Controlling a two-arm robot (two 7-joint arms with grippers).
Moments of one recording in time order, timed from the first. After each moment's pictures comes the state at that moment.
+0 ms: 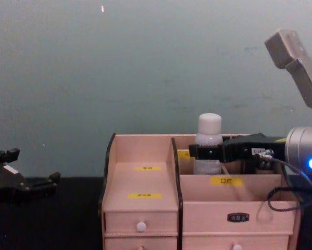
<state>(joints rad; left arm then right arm) -0.20 0.60 0.45 -1.41 -0.25 -0.12 0.03 0.53 0.29 -0.46 -1.22 0.35 0.24 0.39</state>
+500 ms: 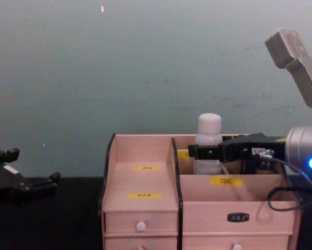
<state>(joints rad) -0.20 0.60 0.45 -1.41 -0.25 -0.12 0.03 0.53 0.29 -0.46 -1.22 0.35 0.24 0.39</state>
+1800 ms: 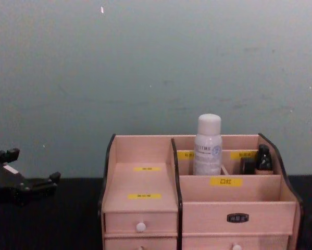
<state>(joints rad) -0.20 0.60 0.45 -1.41 -0.25 -0.12 0.03 -0.06 0.77 -0.30 -1.86 0.53 0.27 0.49</state>
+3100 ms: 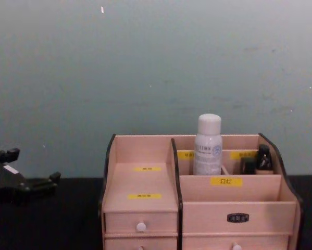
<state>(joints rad) -0.20 0.60 0.45 -1.41 -0.25 -0.12 0.03 -0.05 0.82 -0.38 -1.84 0.43 0.37 0.46</state>
